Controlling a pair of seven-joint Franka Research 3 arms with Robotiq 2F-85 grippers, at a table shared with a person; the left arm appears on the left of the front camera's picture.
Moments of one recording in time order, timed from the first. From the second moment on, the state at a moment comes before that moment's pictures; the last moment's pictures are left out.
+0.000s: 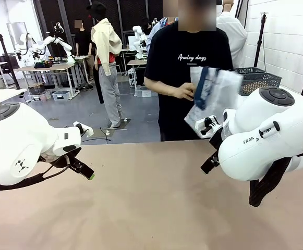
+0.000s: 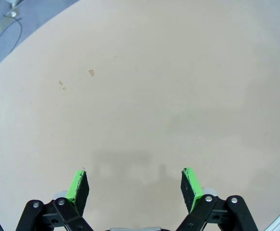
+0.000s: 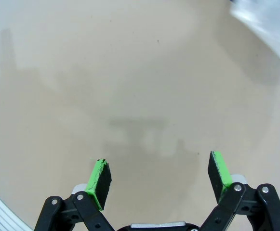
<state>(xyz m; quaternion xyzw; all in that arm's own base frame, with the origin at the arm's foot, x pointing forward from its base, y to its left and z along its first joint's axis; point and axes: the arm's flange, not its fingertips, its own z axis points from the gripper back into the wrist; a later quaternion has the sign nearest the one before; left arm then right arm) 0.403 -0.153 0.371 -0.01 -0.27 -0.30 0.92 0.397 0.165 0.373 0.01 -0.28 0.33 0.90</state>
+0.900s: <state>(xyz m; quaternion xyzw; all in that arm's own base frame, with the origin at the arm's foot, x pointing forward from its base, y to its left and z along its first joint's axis) 0.403 -0.153 0.371 -0.01 -0.27 -0.30 0.92 0.397 0.165 0.373 0.01 -0.28 0.33 0.90</state>
